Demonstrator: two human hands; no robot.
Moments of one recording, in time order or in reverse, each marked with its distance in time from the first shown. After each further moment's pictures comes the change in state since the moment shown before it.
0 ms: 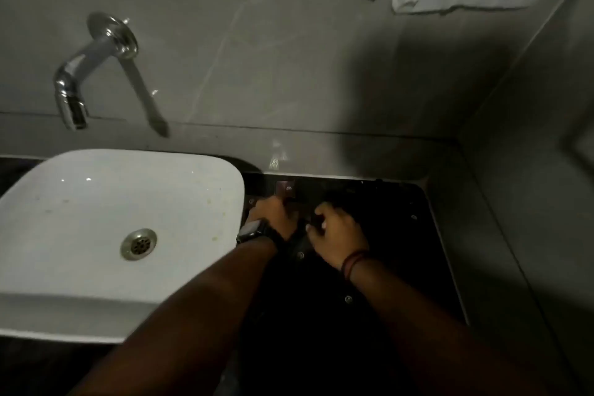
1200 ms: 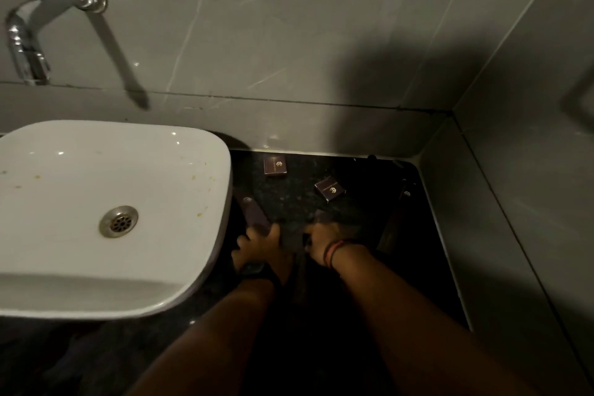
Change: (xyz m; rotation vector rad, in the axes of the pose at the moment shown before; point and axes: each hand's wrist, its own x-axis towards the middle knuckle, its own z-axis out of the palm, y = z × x) left_hand -0.065 -0.037 0.094 0.360 -0.108 -0.202; right_hand -0.005 0.032 0.050 -0.319 -0.443 0.102
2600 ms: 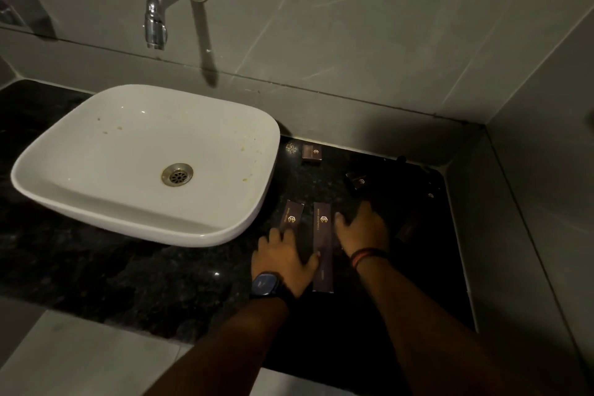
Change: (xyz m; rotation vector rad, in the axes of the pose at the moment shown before) left_hand -0.099 -0.036 0.006 -0.240 0.266 0.069; right_hand -0.055 -0.004 0.020 0.310 0.537 0.238
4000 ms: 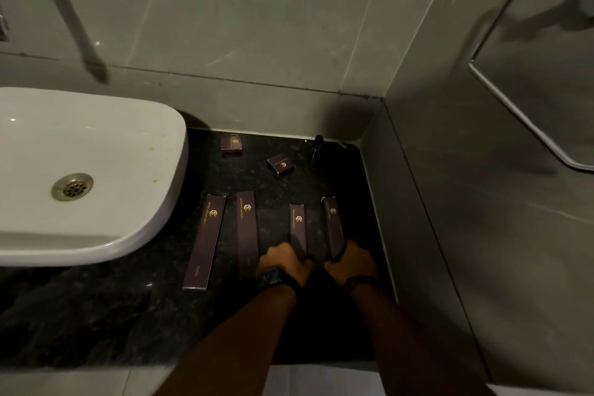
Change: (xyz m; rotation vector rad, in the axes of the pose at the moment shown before) left_hand -0.011 0.114 0.069 -0.198 -0.461 -0.115; right_hand -0.035 0.142 -0.044 0.026 -0.271 0.313
